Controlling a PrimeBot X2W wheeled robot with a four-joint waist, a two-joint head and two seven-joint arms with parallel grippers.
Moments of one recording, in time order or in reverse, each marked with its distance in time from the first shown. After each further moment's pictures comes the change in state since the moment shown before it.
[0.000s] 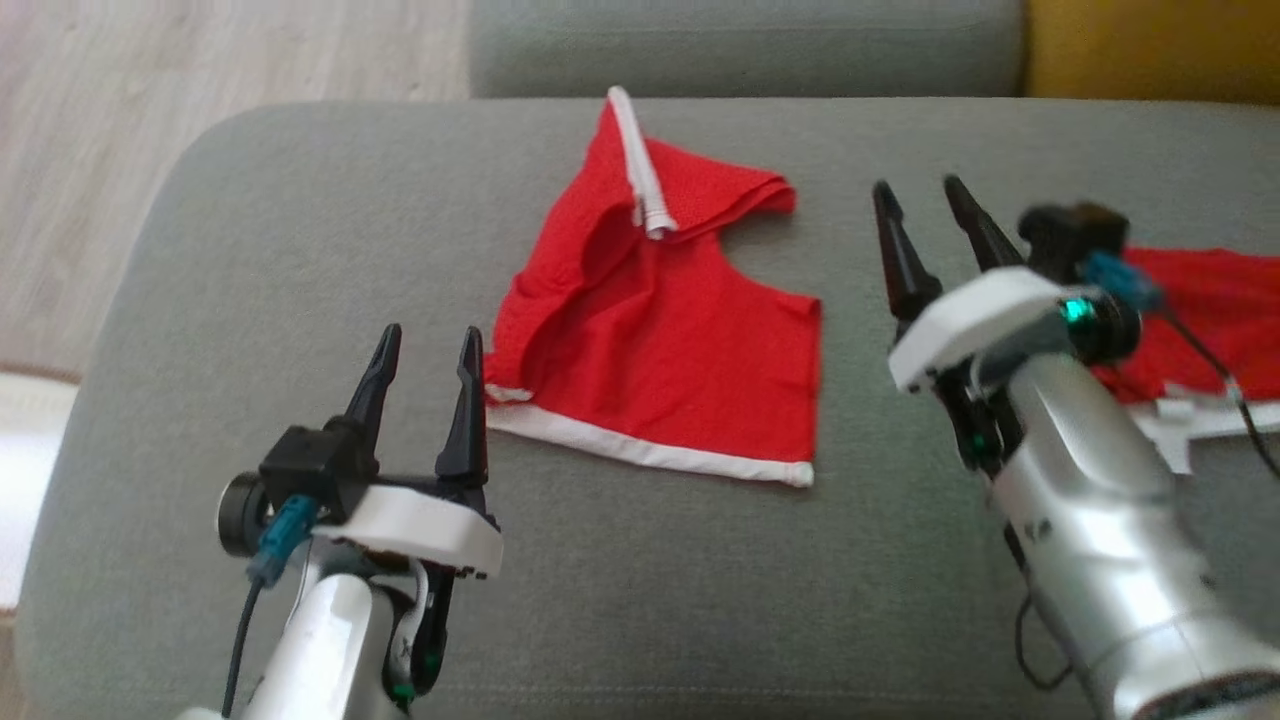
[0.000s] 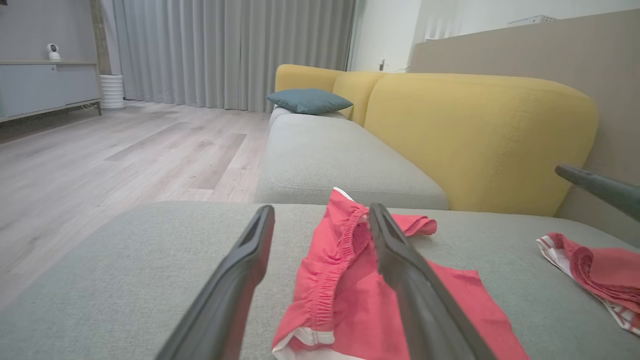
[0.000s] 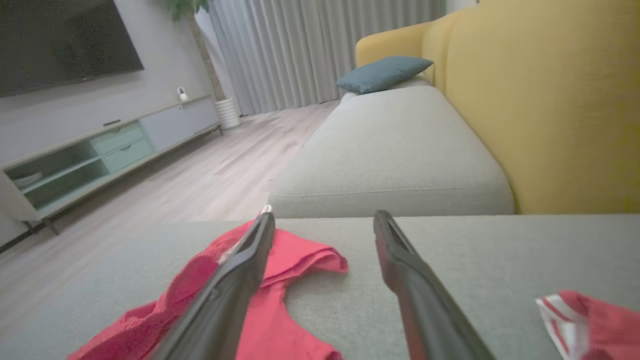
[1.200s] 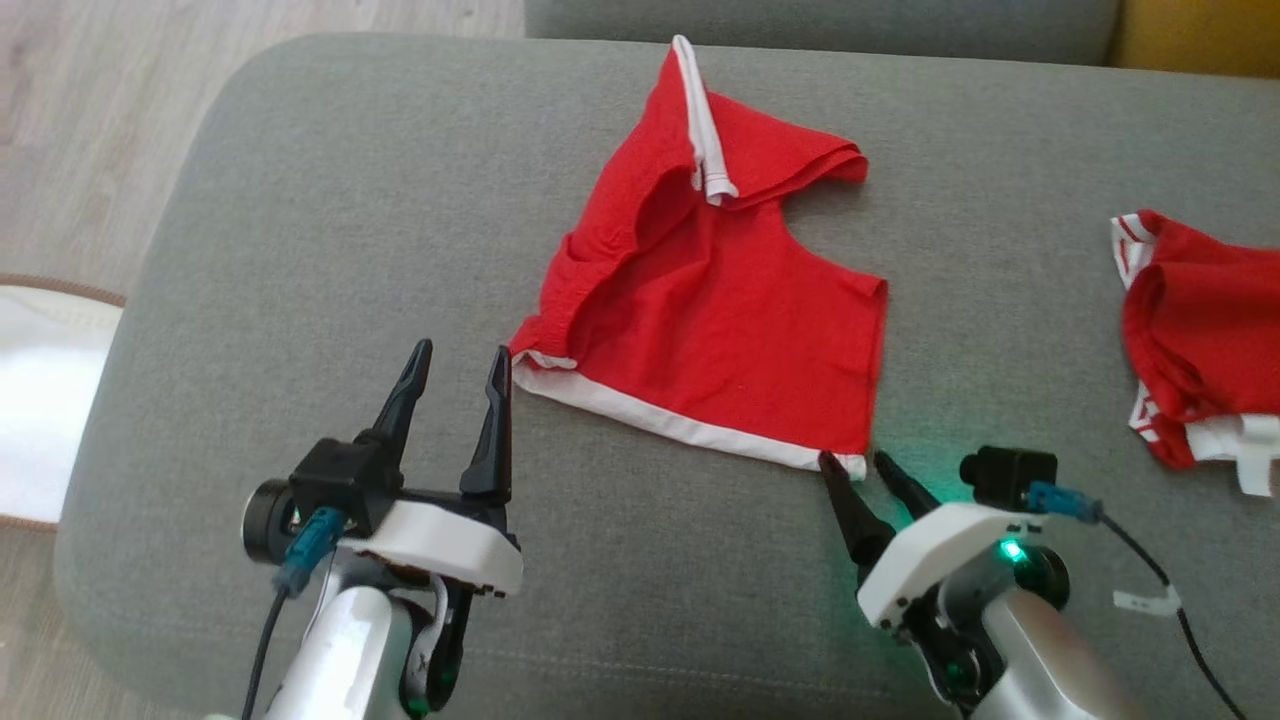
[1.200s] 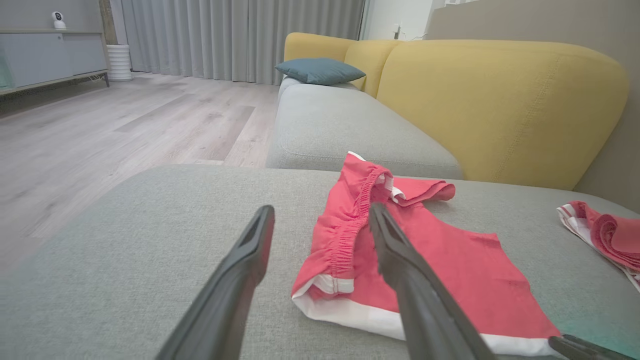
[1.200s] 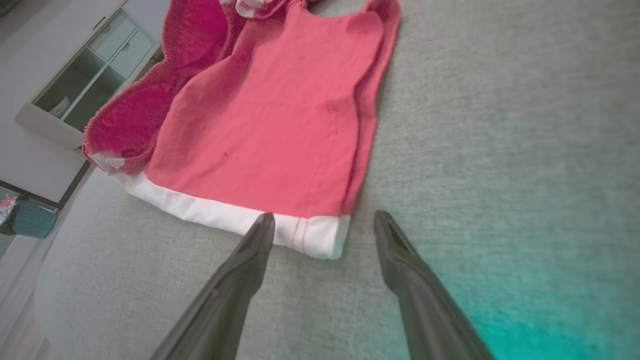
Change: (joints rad) left arm 0.018 0.000 -0.036 0.001 0.010 -0.015 0.000; right arm 0.467 0.026 0.012 -0.281 0.158 0.000 0.235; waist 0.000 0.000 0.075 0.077
